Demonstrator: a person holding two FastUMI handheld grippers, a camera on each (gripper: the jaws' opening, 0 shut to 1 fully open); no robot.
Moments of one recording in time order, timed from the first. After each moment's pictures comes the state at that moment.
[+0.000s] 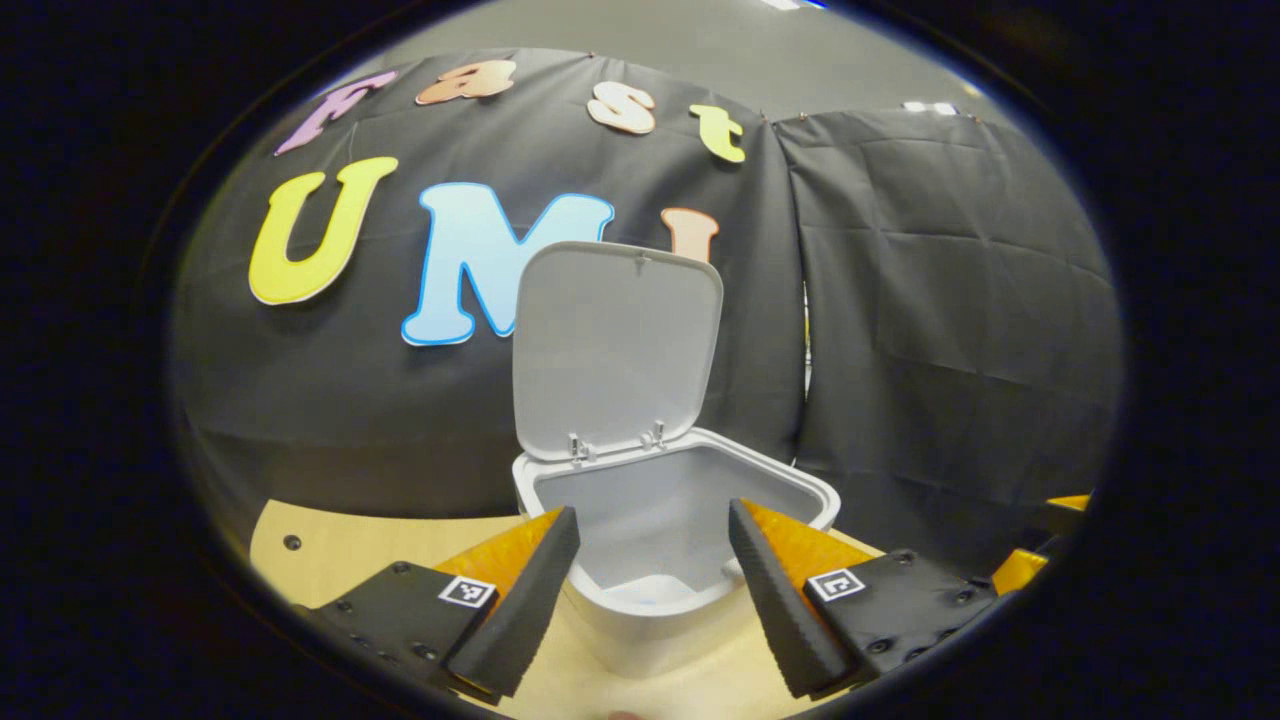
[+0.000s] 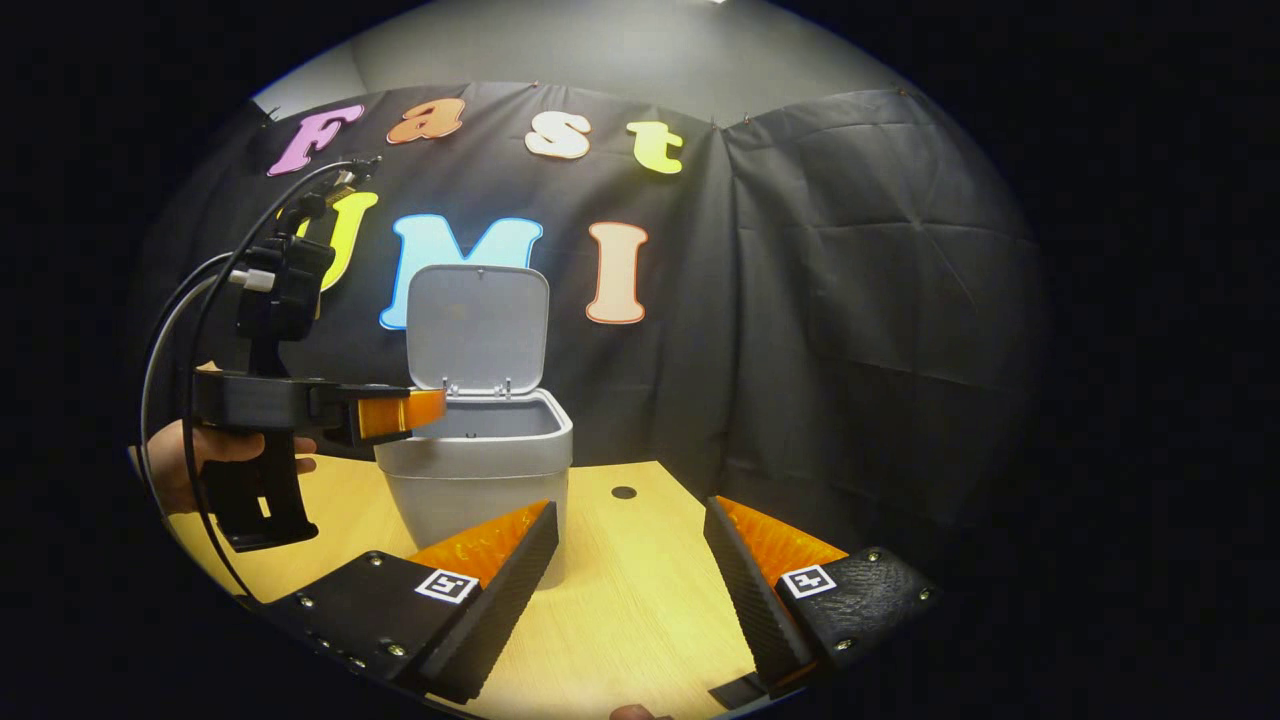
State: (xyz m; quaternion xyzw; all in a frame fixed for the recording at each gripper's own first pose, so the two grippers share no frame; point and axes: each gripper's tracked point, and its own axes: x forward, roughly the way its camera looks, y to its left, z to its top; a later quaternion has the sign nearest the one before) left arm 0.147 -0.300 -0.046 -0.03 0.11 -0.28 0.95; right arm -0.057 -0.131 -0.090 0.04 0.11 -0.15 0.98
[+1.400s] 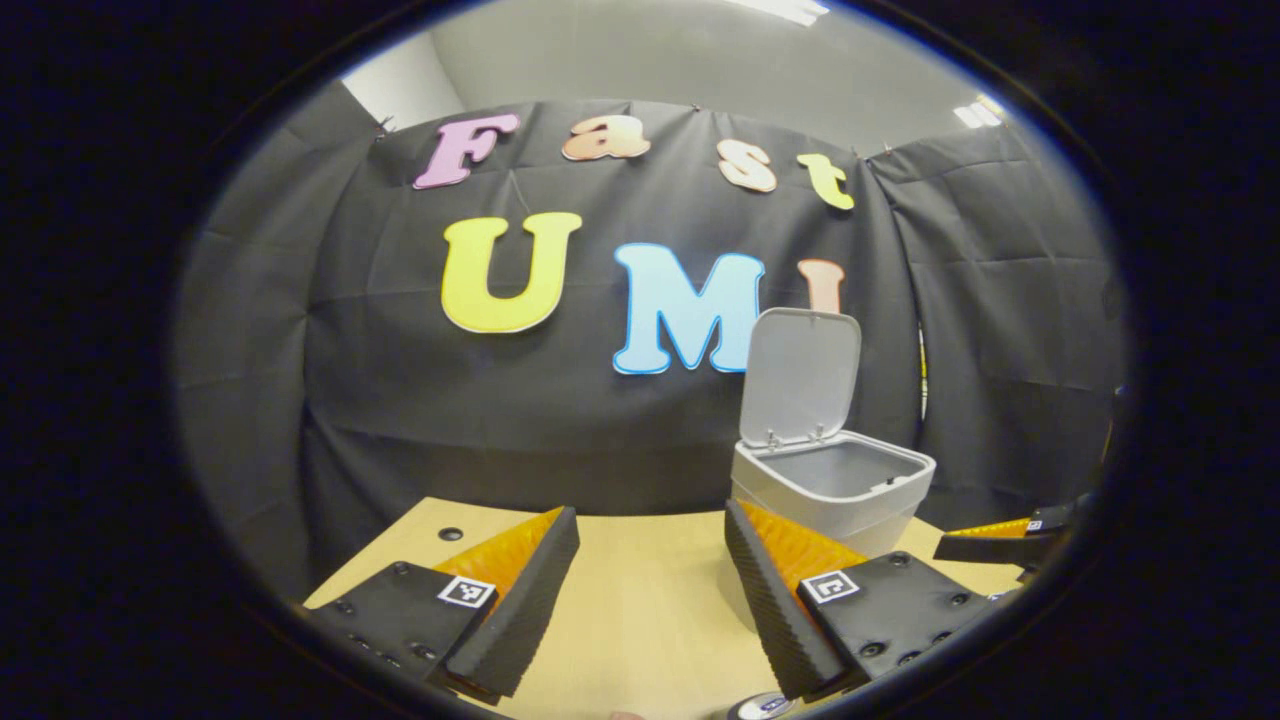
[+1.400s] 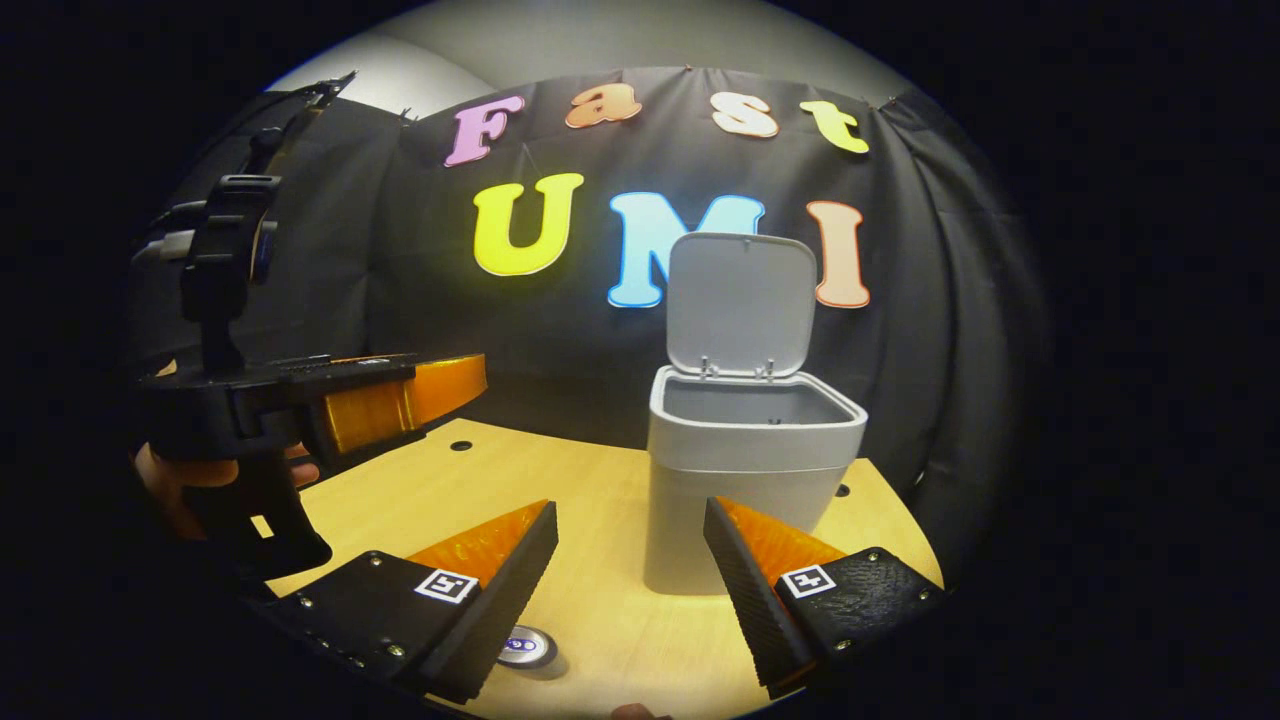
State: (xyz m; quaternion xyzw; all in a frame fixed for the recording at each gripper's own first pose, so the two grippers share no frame) left arm 0.048 -0.080 -0.028 -0.02 0.05 -0.08 1.00; right arm -0.019 0.063 -0.103 0.04 0.12 0.16 0.98
